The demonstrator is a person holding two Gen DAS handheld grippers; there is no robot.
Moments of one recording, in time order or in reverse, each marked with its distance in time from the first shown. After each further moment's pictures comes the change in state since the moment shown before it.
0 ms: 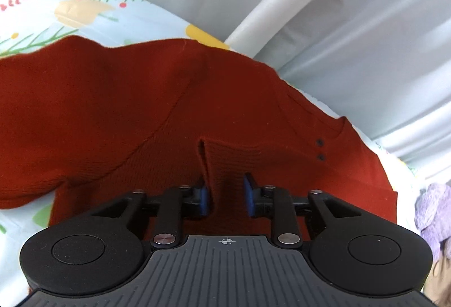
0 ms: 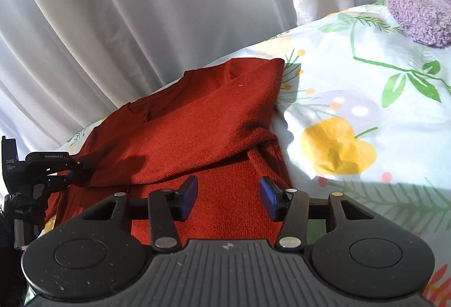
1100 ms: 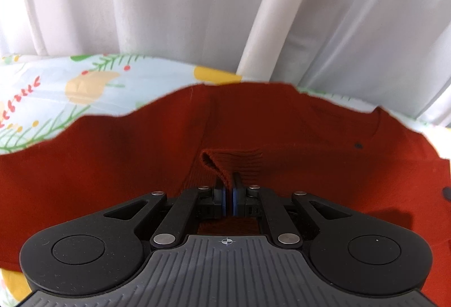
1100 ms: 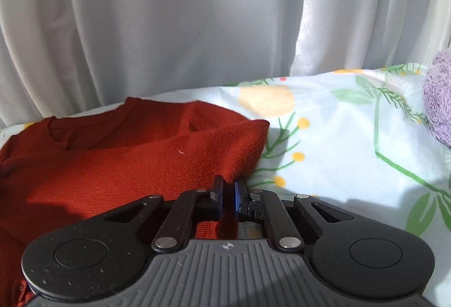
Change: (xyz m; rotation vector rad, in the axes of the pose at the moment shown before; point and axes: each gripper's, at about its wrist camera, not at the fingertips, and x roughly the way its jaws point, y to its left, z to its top) left arm 0.012 -0.037 0.017 0.259 -0.110 0.249; right arm 0.124 0.022 0.076 -0.216 -0.080 -0.290
